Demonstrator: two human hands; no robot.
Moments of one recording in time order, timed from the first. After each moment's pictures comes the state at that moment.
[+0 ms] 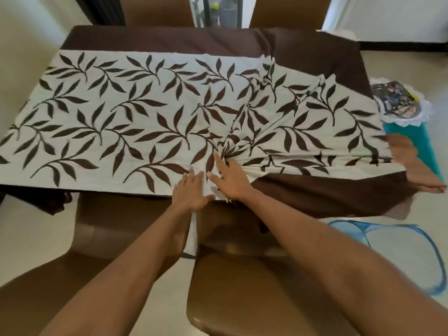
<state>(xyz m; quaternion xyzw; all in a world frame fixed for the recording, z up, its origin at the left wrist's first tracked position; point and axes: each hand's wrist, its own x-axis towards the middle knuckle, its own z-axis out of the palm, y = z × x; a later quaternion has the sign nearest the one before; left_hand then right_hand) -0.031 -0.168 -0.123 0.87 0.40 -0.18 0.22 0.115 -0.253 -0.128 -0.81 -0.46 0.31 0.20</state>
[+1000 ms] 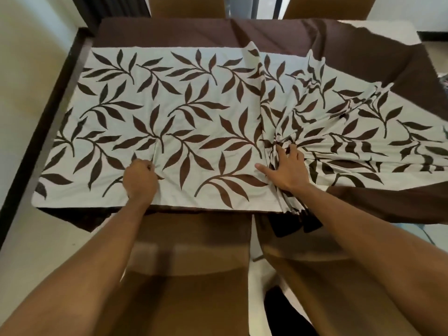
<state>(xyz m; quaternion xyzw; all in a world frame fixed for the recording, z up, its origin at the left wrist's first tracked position) -0.226 0.137 -0.127 0.81 0.57 0.09 0.13 0.066 -0.129 -0.142 -0.94 -0.28 0.19 0.09</state>
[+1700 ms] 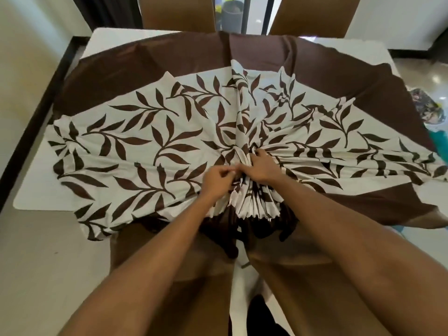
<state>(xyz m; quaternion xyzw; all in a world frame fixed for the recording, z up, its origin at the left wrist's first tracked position) -0.082 -0.018 -0.103 0.72 0.39 0.08 0.56 0.073 -0.103 -0.112 -0.88 -0.35 0.30 0.11</state>
